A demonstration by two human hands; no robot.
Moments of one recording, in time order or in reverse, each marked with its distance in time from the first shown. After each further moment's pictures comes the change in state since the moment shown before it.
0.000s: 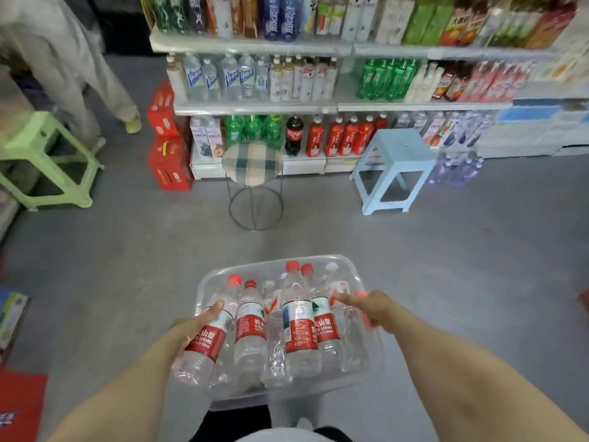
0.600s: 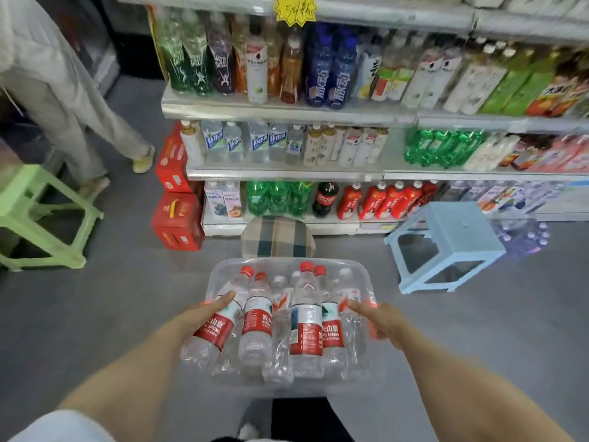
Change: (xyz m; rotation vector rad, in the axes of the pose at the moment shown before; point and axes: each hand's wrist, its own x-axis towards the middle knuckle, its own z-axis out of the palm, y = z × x) left_hand 0.223 0.423 -0.117 0.052 -0.106 0.054; right_hand 0.252 -0.388 -0.053 0.052 0.026 -0.034
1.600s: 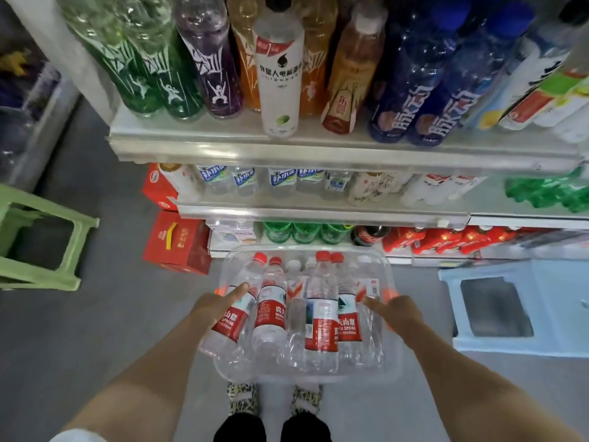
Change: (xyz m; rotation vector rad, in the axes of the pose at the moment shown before) left_hand 0.288 0.261 -0.084 -0.001 0.193 -0.094; right_hand 0.344 -0.272 0.010 -0.298 0.063 0.066
